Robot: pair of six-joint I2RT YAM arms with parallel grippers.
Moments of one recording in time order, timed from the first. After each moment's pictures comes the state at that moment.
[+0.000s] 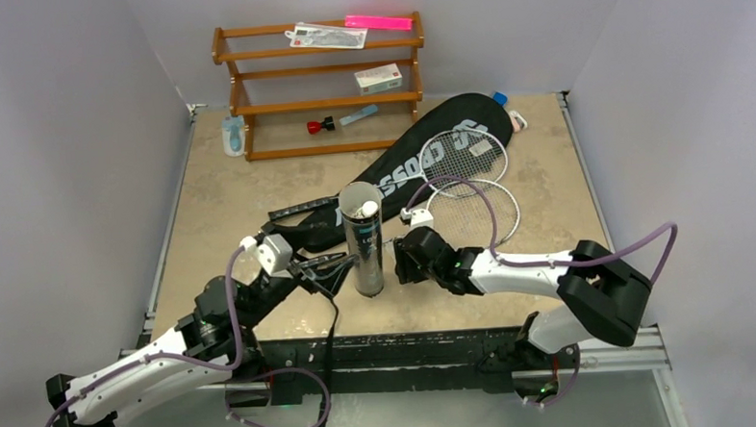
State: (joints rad) left arm -1.07 0.39 0.40 0.22 -0.22 -0.06; right arm 0.95 1.41 0.61 -0.04 0.24 0.60
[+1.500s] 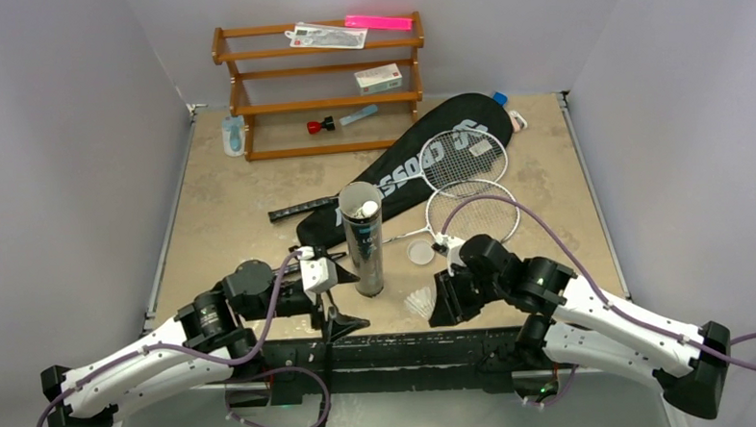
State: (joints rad) left arm -1.08 0.51 0.56 -0.25 0.31 -0.08; right arm 0.95 0.79 0.65 -0.77 -0.29 0.62
